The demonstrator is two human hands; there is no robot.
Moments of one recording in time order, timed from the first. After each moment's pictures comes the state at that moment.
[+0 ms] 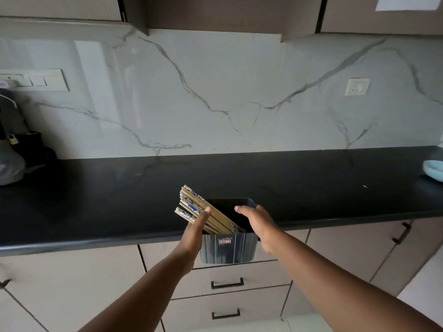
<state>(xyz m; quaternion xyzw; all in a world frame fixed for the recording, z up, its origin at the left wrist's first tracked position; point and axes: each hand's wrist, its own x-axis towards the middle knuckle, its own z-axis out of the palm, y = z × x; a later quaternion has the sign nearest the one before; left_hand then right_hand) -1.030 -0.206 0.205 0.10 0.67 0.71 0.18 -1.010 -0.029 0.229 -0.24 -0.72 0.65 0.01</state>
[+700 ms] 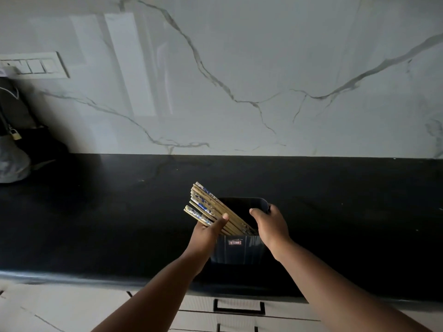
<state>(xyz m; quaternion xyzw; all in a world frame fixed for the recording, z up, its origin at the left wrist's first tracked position) -1.212 -0.129 0.179 -0.01 0.70 0.71 0.10 -1.215 0.037 0.190 -0.23 -0.73 0.64 0.06</state>
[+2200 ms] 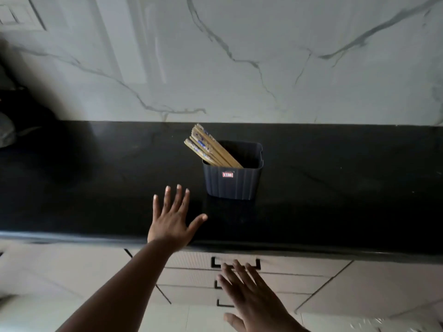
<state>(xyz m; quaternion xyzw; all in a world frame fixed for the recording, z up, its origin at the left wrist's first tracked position) -1.205 -0.207 0.092 0.11 0.99 0.04 -0.05 -1.044 0.014 0.045 0.31 -0.95 0.01 0.07</state>
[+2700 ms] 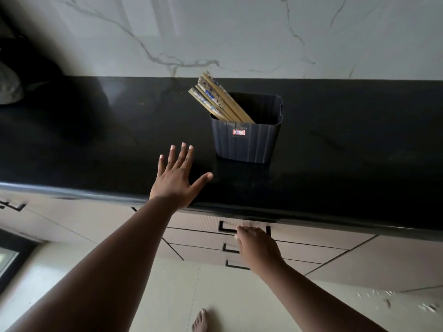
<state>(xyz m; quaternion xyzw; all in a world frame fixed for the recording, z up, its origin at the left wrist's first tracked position) -1.212 -0.211 0.091 0.11 0.98 0.12 -0.07 -1.101 0.001 -0.002 0.11 -0.98 0.14 -0.08</state>
